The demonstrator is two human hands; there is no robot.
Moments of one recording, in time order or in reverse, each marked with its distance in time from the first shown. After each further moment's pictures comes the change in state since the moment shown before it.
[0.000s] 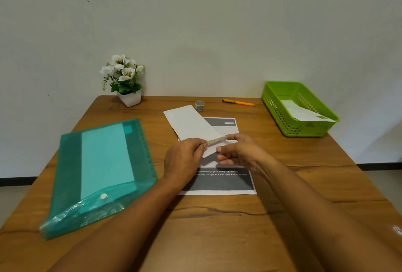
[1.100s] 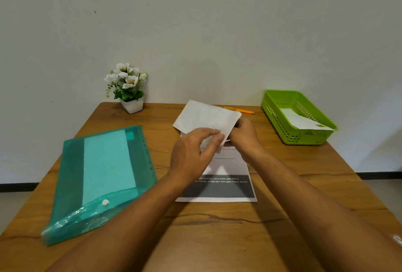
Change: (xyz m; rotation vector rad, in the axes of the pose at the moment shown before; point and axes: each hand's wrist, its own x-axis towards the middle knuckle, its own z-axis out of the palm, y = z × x) left_hand 0.014 0.036 -0.027 -0.263 0.073 0.168; right_hand -0.004 -0.038 0.029 -0.276 0.272 -0.504
